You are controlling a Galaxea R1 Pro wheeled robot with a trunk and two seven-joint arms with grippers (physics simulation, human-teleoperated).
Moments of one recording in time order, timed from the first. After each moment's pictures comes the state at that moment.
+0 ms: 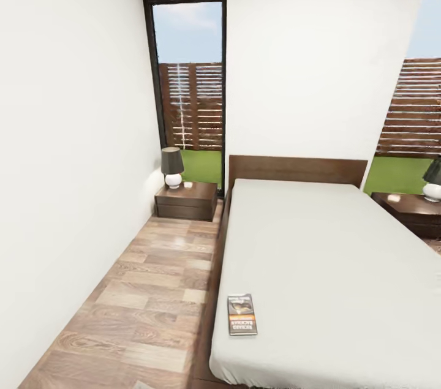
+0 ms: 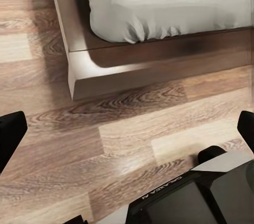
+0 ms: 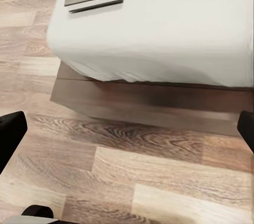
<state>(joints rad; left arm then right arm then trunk) -0.43 0.07 0.25 -0.02 -0.38 -0.23 -0.49 -0.22 -0.13 -0.50 -0.32 0.21 -0.17 0.60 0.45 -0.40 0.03</state>
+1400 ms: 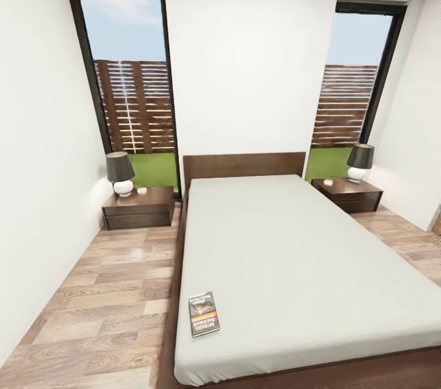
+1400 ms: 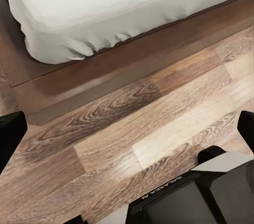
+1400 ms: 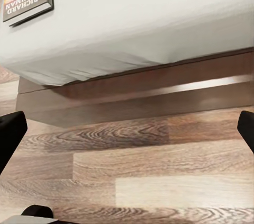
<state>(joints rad) -0.43 0.07 0.25 -0.02 -0.38 -0.23 -0.49 -0.22 -0.13 -0.50 -0.32 0.21 -0.17 0.60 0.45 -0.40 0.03</state>
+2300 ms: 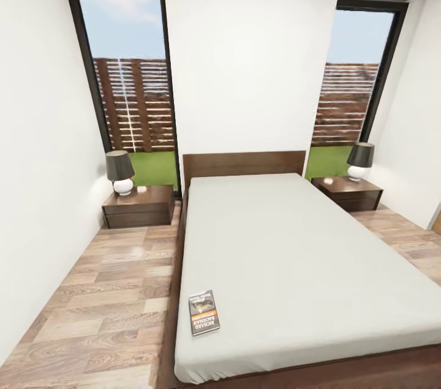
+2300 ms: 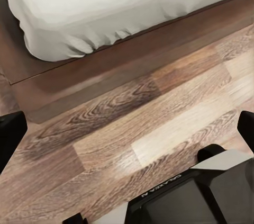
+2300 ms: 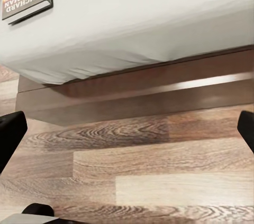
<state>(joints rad) -0.43 0.07 0.25 -0.02 -0.38 -0.23 -0.49 -0.22 -0.13 -0.50 -0.32 0.21 -0.17 0.60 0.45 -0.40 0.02</state>
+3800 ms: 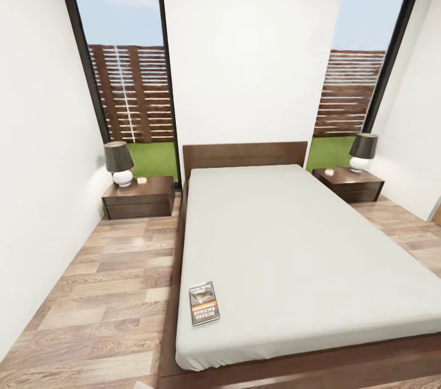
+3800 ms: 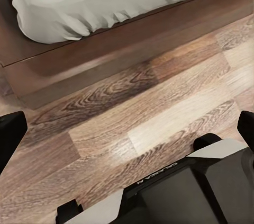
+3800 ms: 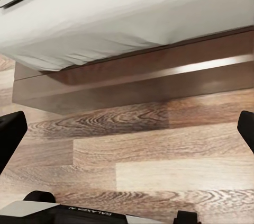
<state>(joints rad) -0.43 0.07 0.25 -0.02 -0.38 -0.23 -0.49 -0.22 -0.13 -0.50 -0.32 0.21 -0.17 0.61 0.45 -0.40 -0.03</state>
